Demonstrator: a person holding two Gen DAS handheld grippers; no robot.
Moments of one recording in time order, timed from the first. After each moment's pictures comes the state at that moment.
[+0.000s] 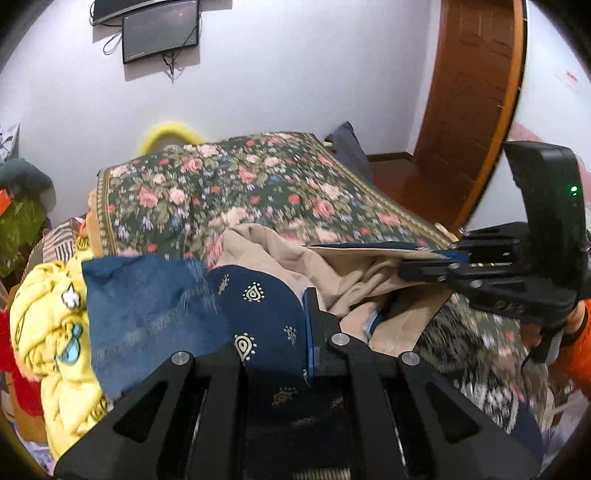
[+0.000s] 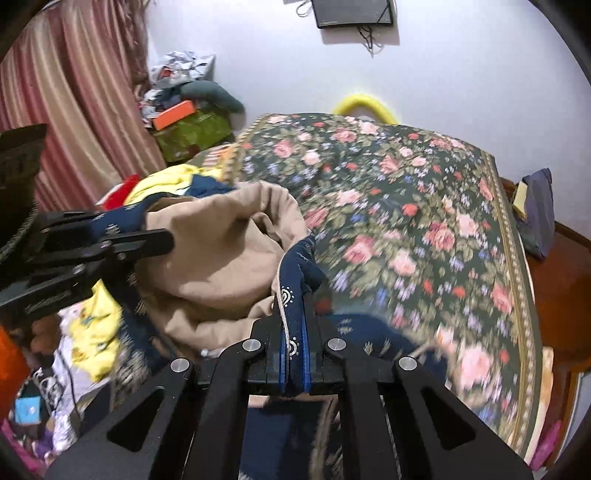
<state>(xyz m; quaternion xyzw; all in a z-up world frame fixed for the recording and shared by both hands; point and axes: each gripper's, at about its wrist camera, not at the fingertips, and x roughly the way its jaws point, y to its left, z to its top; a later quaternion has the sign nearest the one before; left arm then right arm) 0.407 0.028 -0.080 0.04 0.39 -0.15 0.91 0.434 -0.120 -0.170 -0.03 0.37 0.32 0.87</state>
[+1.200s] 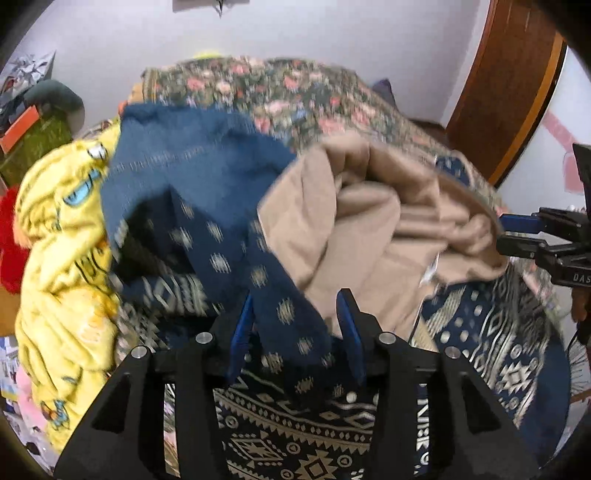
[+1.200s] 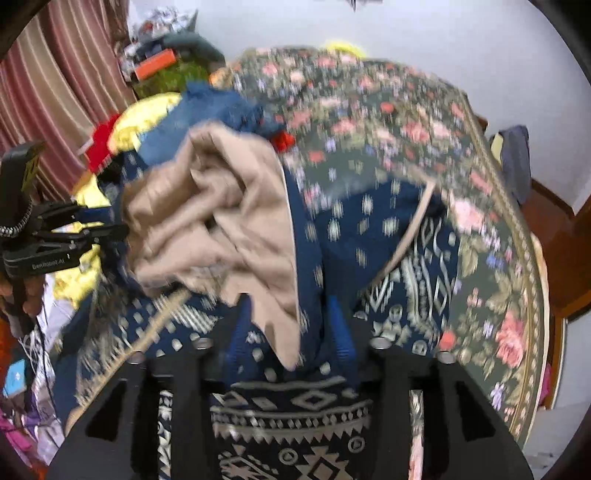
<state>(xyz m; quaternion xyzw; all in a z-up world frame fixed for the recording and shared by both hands) 0.318 0.077 -0.171 -0.01 0.46 -0.08 0.88 0.352 -0.143 -0.227 -0.05 0.42 0.26 0.87</state>
